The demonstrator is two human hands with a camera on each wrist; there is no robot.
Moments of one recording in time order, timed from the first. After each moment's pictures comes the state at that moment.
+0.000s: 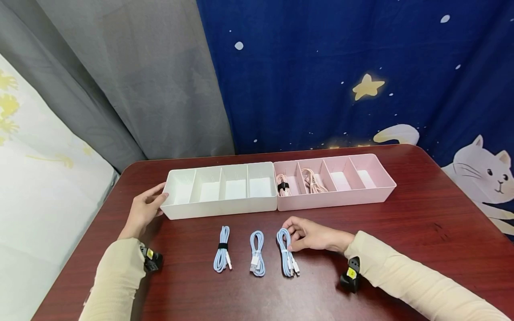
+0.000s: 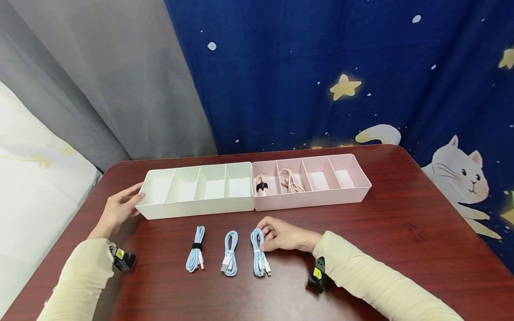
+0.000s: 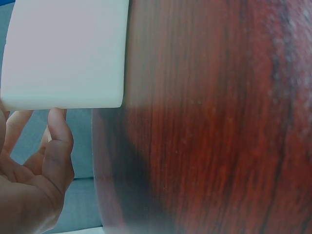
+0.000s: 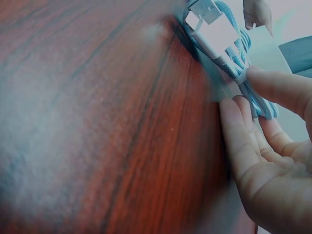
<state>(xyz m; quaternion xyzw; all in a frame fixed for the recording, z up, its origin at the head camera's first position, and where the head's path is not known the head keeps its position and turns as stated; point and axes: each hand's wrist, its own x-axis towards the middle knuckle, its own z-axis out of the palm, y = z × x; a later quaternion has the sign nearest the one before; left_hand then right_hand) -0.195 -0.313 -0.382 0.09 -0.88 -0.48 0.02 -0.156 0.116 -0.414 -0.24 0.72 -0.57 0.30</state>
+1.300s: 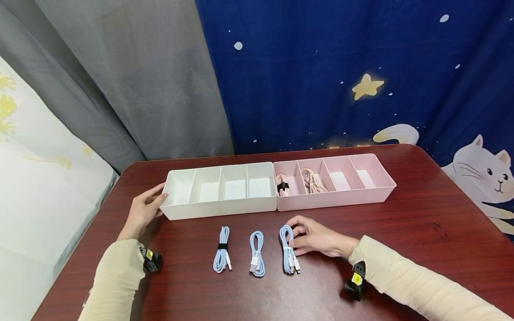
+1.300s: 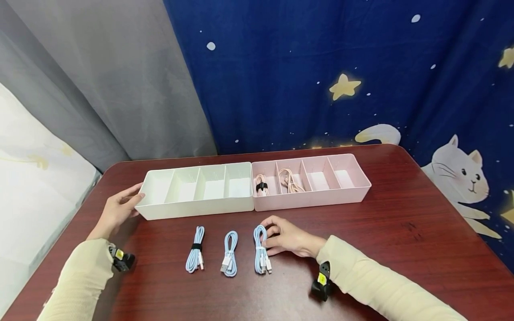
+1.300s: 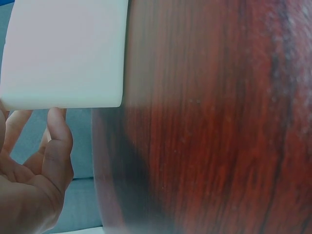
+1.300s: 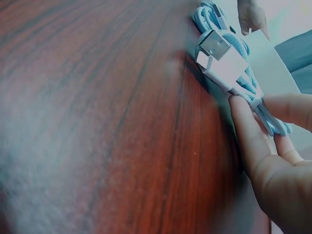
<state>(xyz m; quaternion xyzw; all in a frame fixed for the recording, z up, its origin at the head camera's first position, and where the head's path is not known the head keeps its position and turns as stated) -0.195 -0.313 -0.382 0.09 -0.88 -0.47 0.01 -0.146 0.119 -0.416 -0.14 0.63 -0.69 0.33</state>
